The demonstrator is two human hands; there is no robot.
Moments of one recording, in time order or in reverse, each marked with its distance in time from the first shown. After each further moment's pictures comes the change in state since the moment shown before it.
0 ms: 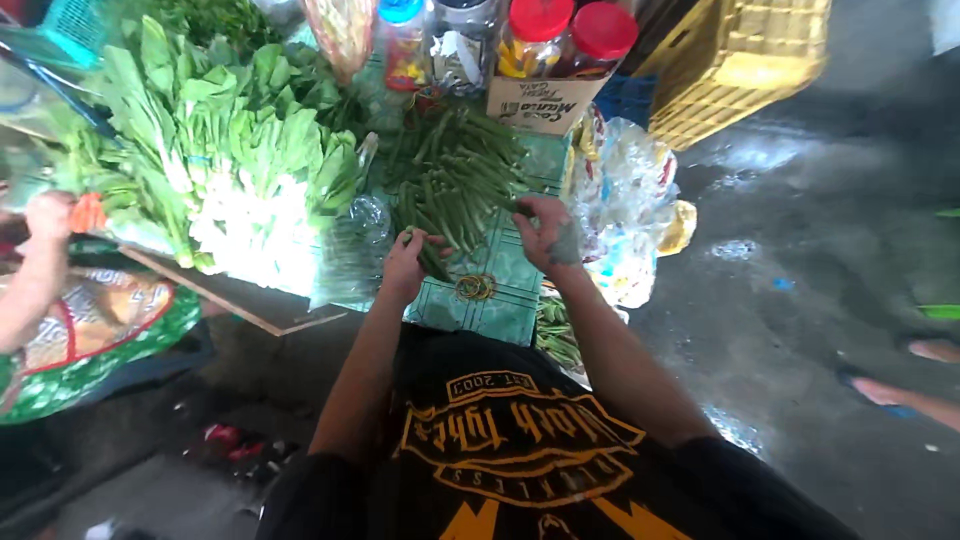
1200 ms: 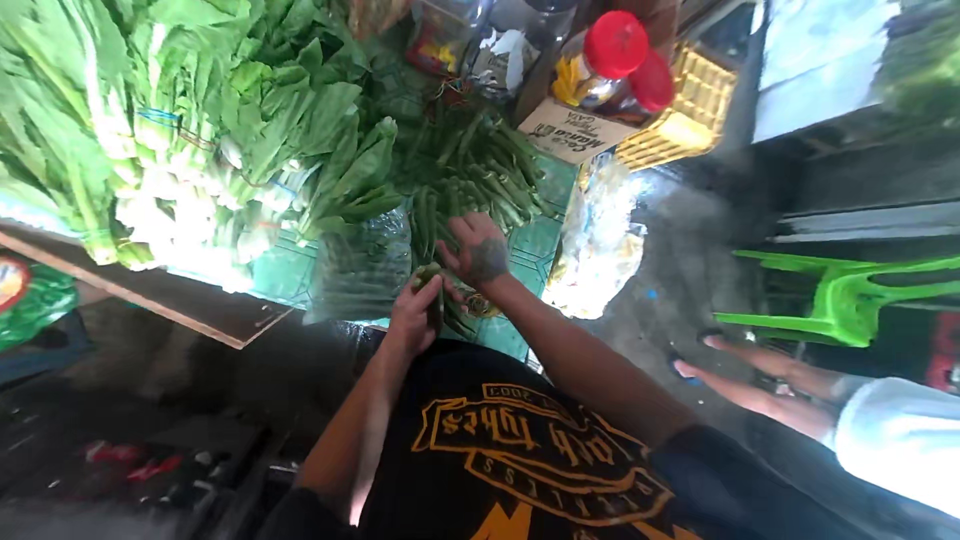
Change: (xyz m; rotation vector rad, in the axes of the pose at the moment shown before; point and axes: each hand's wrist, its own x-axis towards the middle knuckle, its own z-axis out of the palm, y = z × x) left_hand -0.010 -0.017 -0.055 -0.617 -0.222 -0.103; right_hand 0.048 -0.106 0.127 -0.517 -0.223 -0.223
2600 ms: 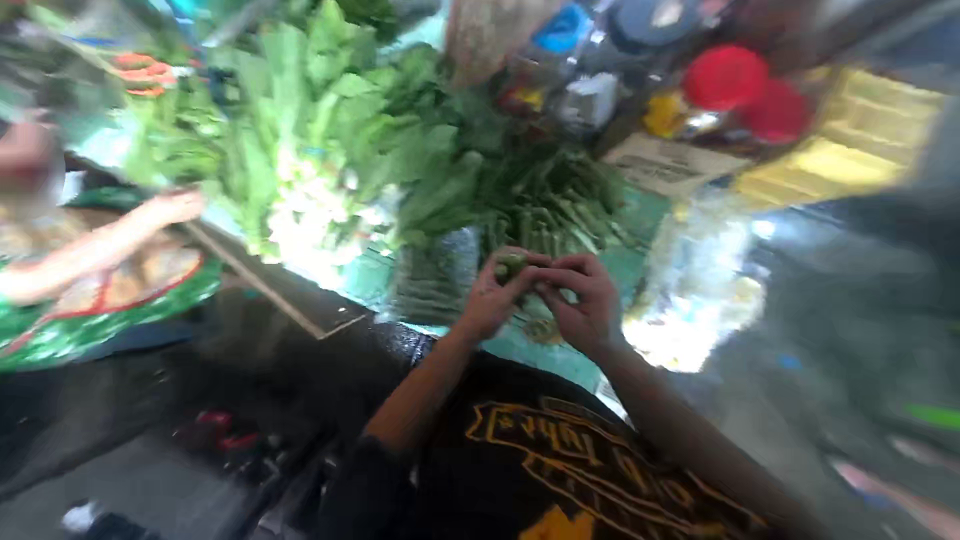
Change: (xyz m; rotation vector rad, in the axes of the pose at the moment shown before) left_hand 0.009 0.040 0.048 0.486 -0.139 0.336; right_hand -0.058 -0.017 -0.073 0.834 0.222 -0.051
